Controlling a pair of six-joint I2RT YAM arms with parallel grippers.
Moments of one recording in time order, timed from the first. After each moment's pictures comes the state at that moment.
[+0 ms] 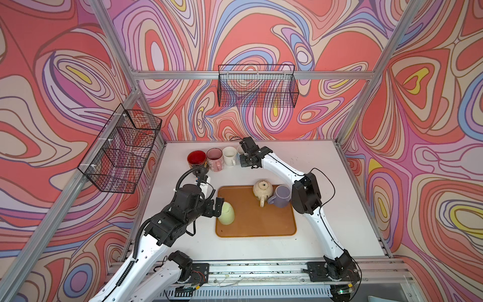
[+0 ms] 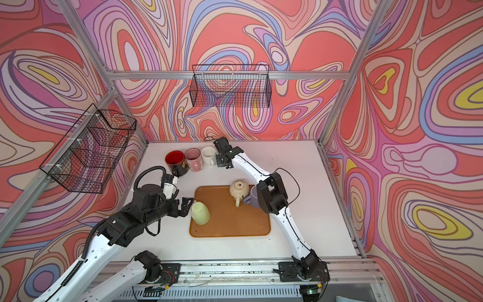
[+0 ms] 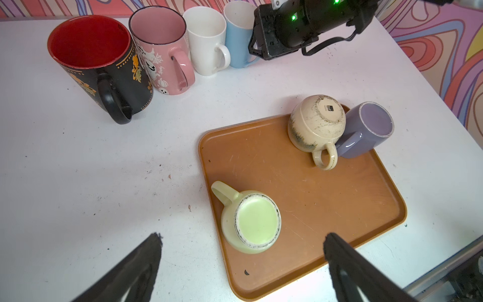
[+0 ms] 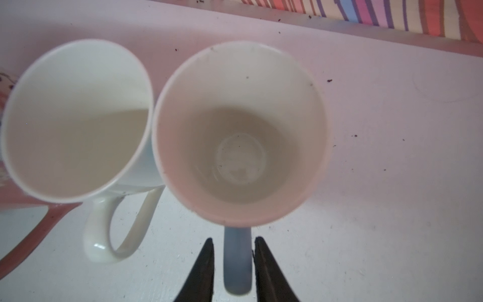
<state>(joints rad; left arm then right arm) -0.51 0.76 0.84 -0.75 -0.06 -0.29 0.61 2.47 2.31 -0.73 0.17 0.30</state>
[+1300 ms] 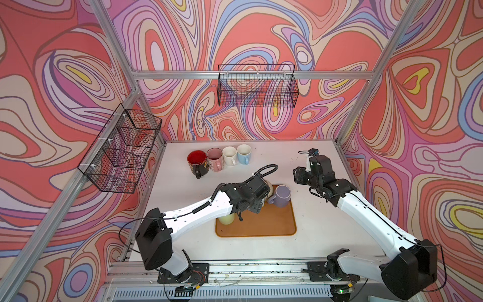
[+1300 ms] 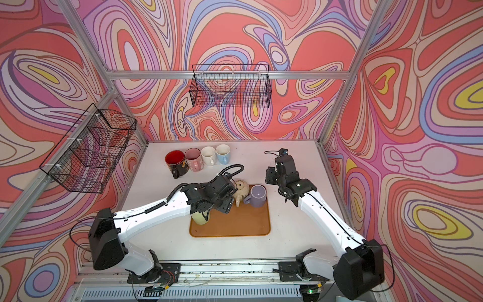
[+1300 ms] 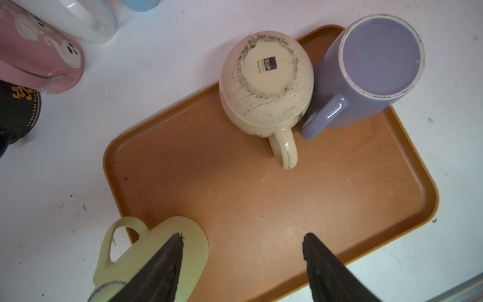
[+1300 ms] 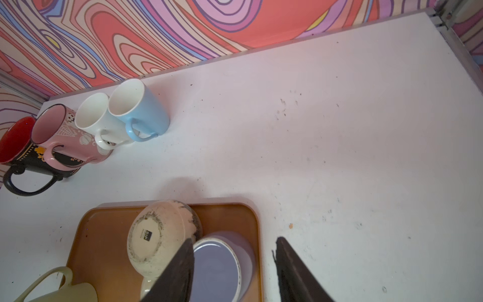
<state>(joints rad) -0.96 1.59 1.29 -0.80 -0.30 -0.47 0.35 1.18 0.96 -0.45 0.12 0.40</state>
